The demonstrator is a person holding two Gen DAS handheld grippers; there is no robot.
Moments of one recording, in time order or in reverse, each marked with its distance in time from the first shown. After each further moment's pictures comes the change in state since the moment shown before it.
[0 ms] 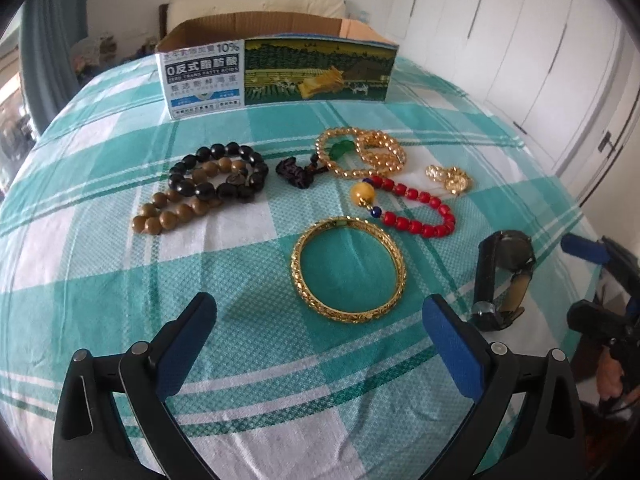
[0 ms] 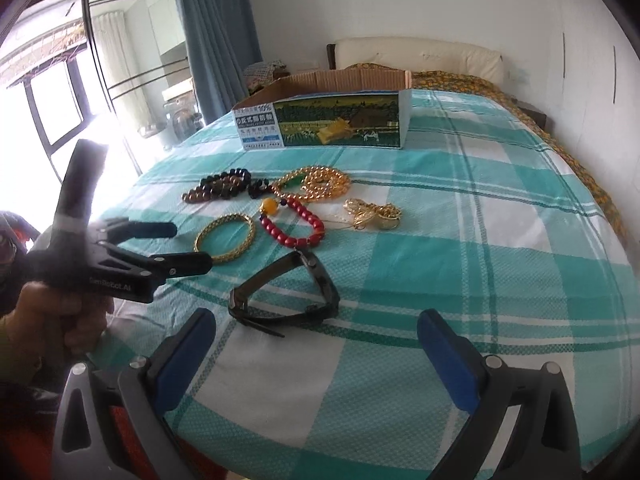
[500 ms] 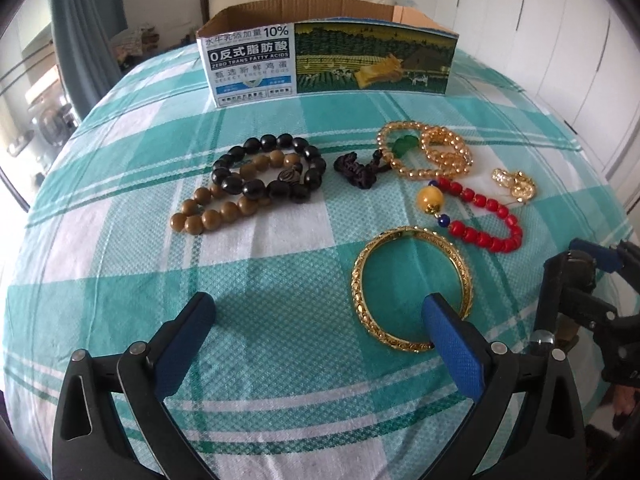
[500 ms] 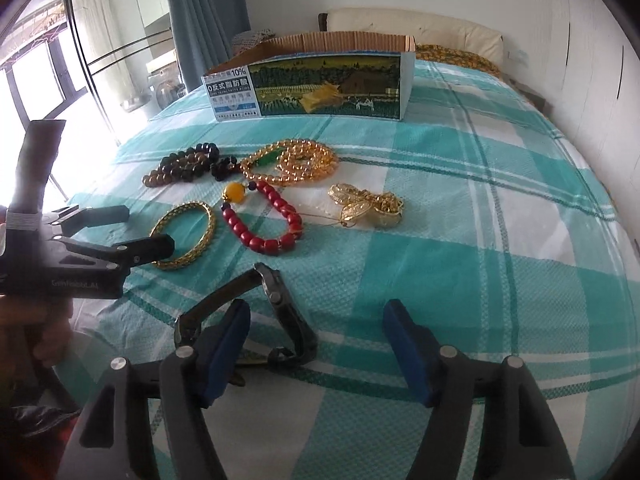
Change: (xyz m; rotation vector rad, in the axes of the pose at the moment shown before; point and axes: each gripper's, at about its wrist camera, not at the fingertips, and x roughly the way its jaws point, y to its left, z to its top) left arm 0.020 0.003 0.009 -0.018 0.061 0.197; right arm 0.056 -0.003 0.019 -0.047 0.119 -0.065
